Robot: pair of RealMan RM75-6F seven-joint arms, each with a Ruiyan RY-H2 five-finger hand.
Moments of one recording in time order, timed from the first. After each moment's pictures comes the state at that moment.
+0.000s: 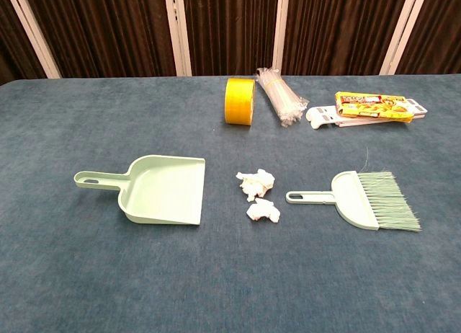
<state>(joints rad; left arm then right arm) -0.09 -1.09 -0.08 -1.68 1.46 1.48 0.18 0.06 -1.18 0.00 -1.64 -1.59 1.48 -0.13</state>
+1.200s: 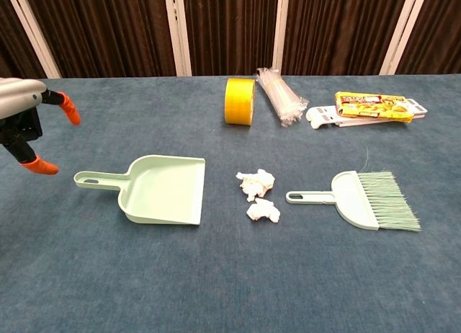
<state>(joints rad) -0.53 -1.46 -0.24 -1.84 0.85 1.27 0.86 0.07 -1.18 0.01 -1.66 -1.57 1.46 -0.10</state>
